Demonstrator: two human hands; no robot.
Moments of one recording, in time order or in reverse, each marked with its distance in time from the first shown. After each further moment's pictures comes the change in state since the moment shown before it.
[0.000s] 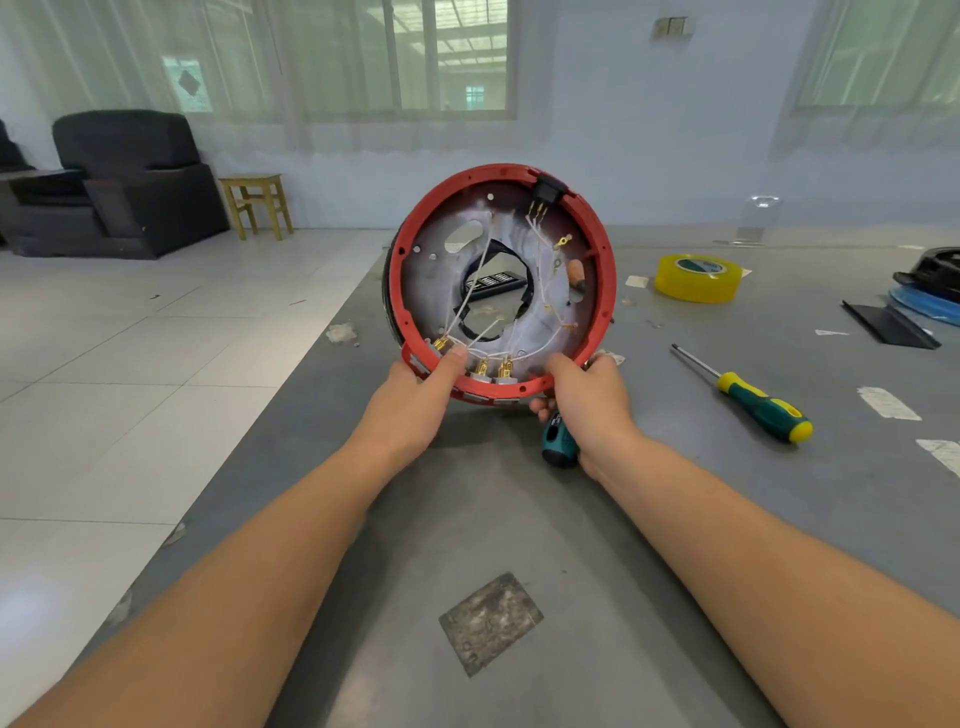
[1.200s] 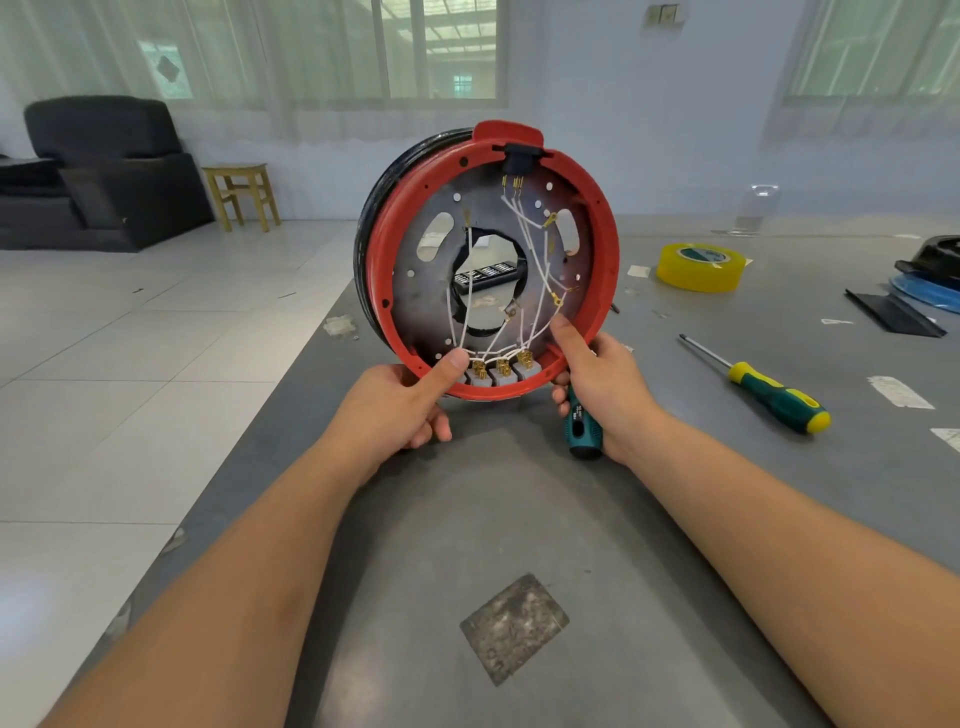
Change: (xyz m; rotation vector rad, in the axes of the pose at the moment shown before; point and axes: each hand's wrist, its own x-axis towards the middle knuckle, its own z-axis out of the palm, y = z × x) left_hand 0.002 -0.018 -0.024 -0.114 -0.156 0.057; right_hand 0.013 0.002 -0.005 0.018 -0.129 -0.099
